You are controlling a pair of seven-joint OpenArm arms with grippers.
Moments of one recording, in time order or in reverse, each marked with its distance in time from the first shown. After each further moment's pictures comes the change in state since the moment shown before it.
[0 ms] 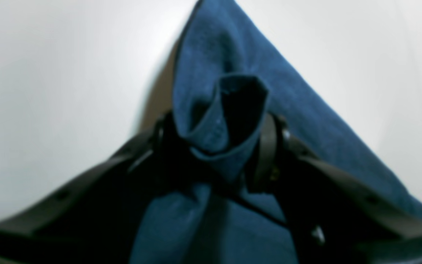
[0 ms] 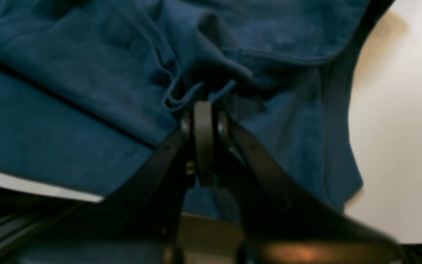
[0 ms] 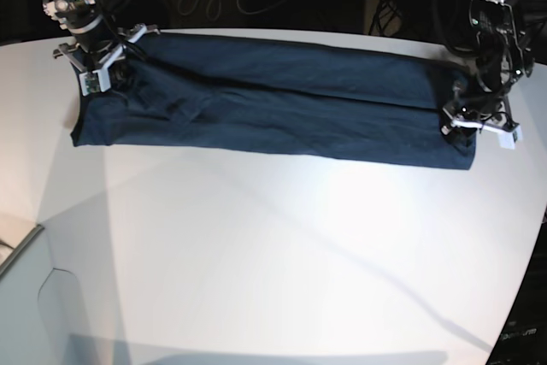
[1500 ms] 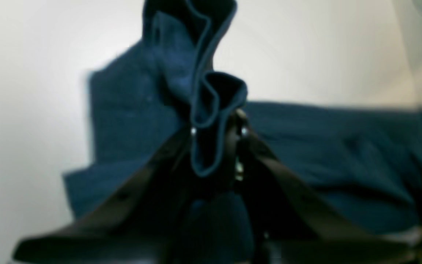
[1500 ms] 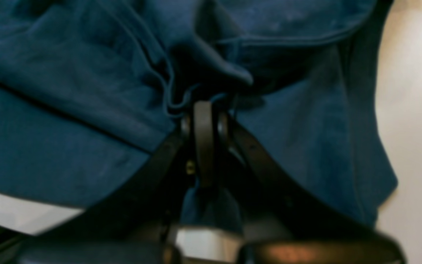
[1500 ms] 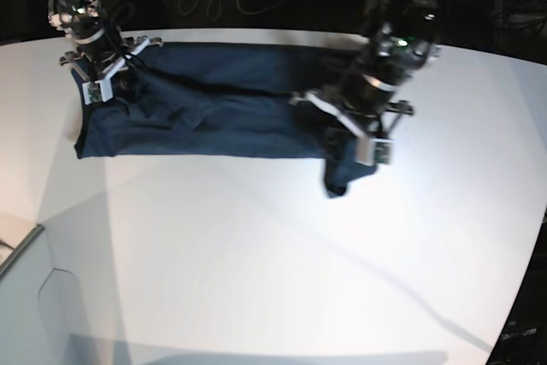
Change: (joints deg) left arm 12.2 15.7 29.2 41.1 26.5 6.5 4.5; right arm 4.6 0.2 0.0 -7.6 0.6 0.0 2.2
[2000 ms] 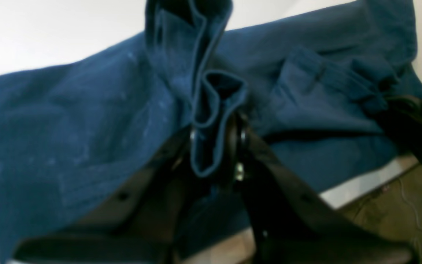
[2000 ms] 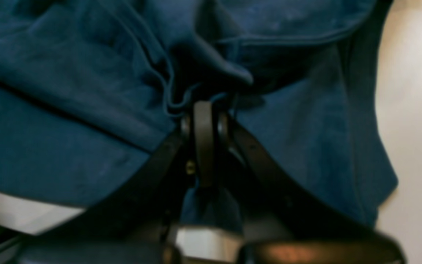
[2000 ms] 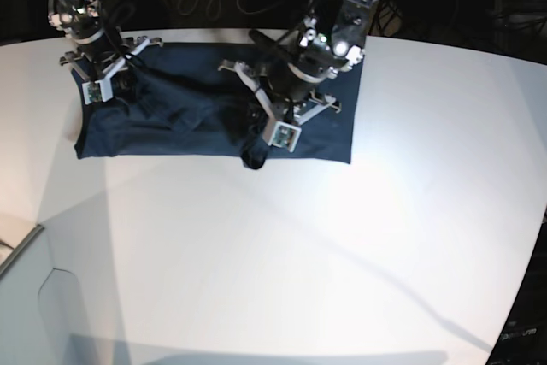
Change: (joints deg) left arm -4.1 2.8 13.8 -12.0 7.5 0.2 -0.2; right arm 0.0 0.0 0.0 0.0 0.0 0.0 0.0
